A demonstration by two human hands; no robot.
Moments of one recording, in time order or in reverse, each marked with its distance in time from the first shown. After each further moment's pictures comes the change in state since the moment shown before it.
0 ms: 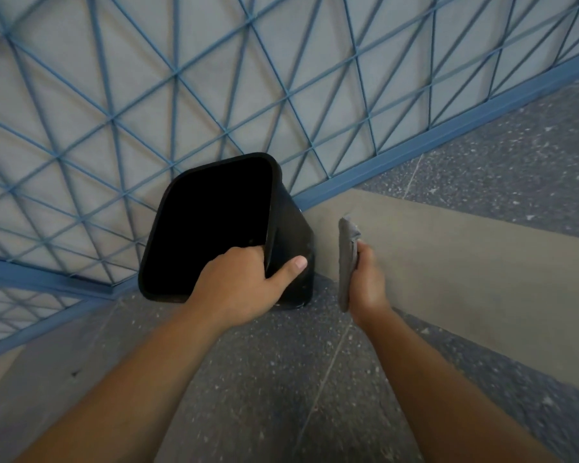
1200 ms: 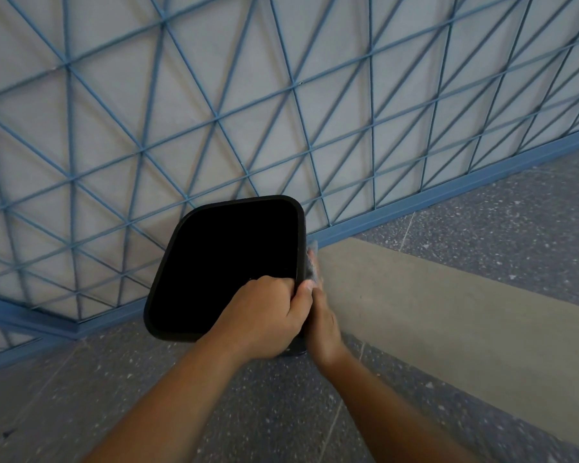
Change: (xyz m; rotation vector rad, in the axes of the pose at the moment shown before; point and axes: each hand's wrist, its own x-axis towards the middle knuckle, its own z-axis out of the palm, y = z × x) left_hand 0.017 -0.009 0.003 -0.218 0.123 0.234; right_hand -0.019 0.022 0.070 -0.280 -0.348 -0.366
